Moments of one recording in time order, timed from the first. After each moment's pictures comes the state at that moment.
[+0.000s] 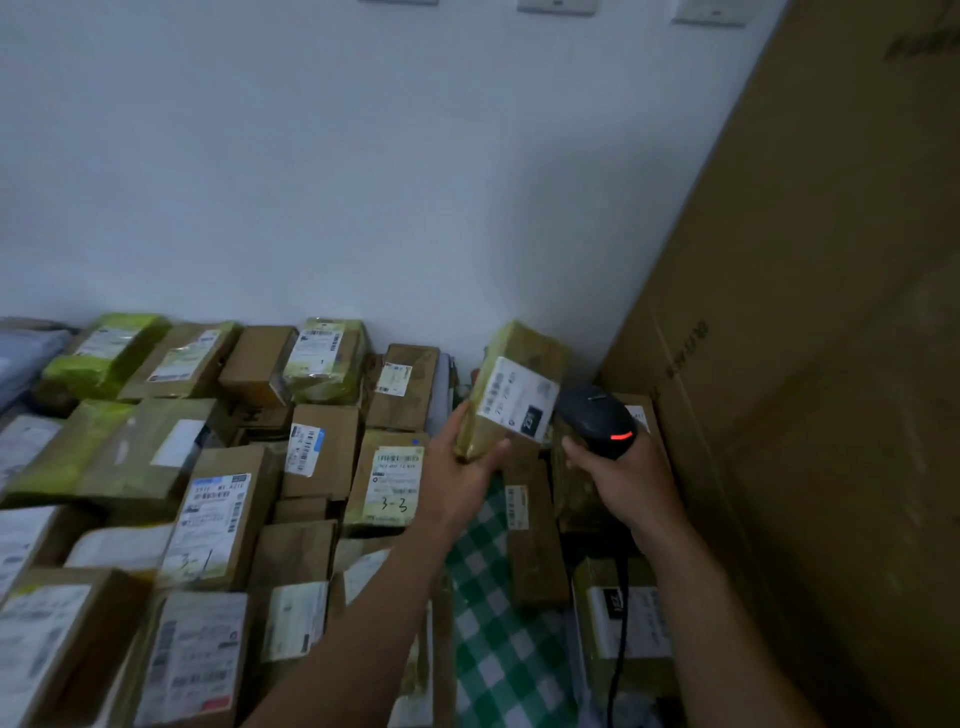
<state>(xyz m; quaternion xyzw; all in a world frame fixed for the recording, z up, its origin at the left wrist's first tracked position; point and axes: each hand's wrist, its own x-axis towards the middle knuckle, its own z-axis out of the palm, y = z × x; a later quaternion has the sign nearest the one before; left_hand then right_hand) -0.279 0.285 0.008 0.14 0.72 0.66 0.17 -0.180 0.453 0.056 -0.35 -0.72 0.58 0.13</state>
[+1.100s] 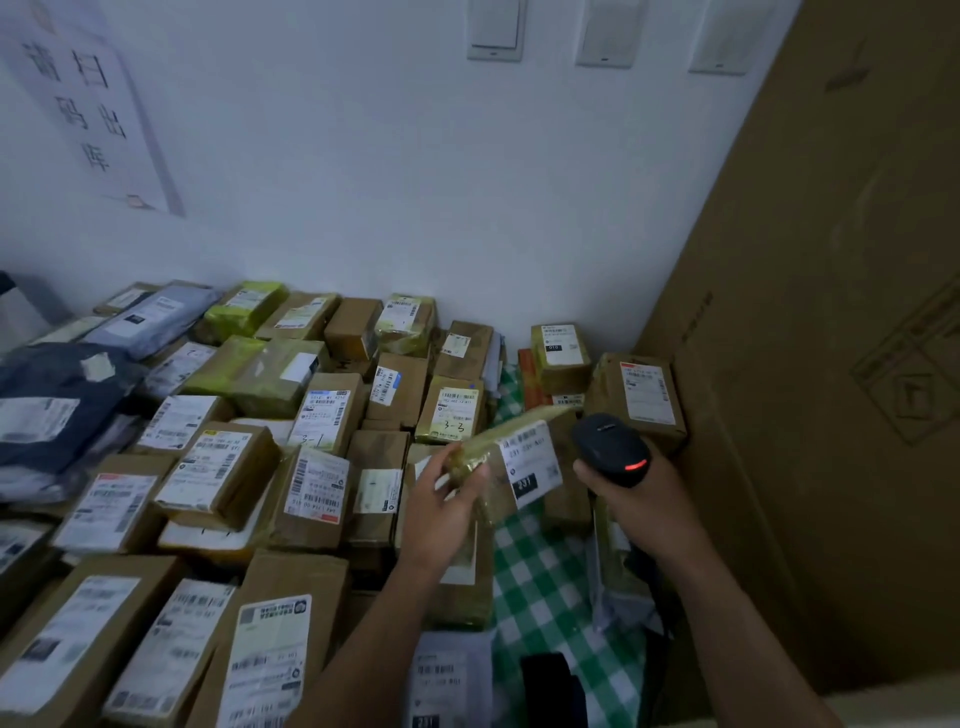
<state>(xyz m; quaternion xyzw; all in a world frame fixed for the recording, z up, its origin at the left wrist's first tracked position) -0.119 0.145 0.021 0.01 0.69 0.71 0.13 -0.032 0.356 0.072 -0.26 -0.74 0.61 0.10</state>
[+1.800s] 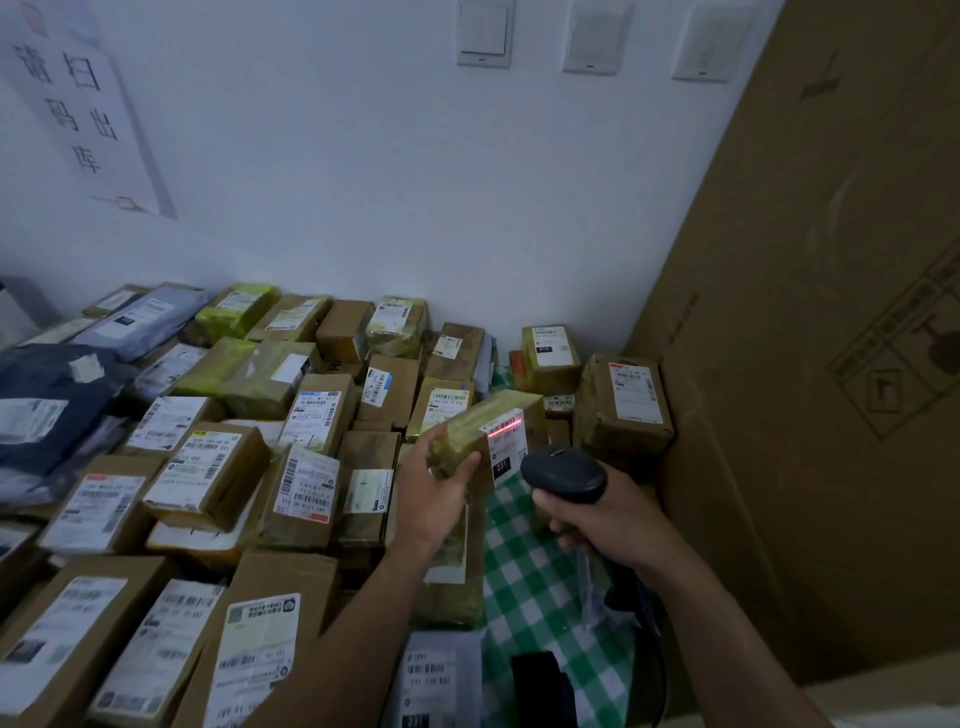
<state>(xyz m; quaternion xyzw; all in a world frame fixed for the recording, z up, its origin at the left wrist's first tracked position) -0.131 0.155 0.027 0.05 0.75 0.65 0.05 -0.017 0.336 0.091 -0.20 -0.78 0.59 -0.06</state>
